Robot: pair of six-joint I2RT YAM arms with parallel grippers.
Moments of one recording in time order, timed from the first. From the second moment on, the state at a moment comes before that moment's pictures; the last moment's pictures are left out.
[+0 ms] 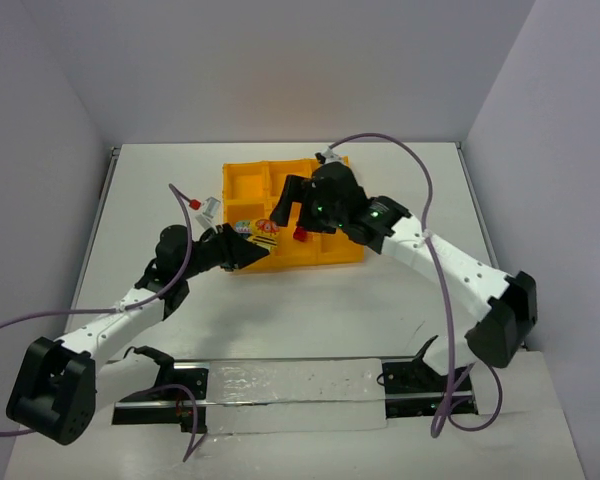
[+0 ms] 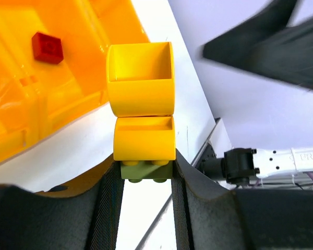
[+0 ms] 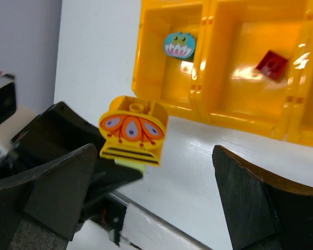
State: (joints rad) left arm -0.45 1.07 0.47 0.40 0.53 -0.81; right arm 0.78 1.47 1.37 -0.51 0.07 0.79
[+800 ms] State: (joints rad) left arm -0.41 1.25 0.50 0.92 1.07 -1.14; right arm 0.51 1.26 0.98 0.10 -0.77 0.69
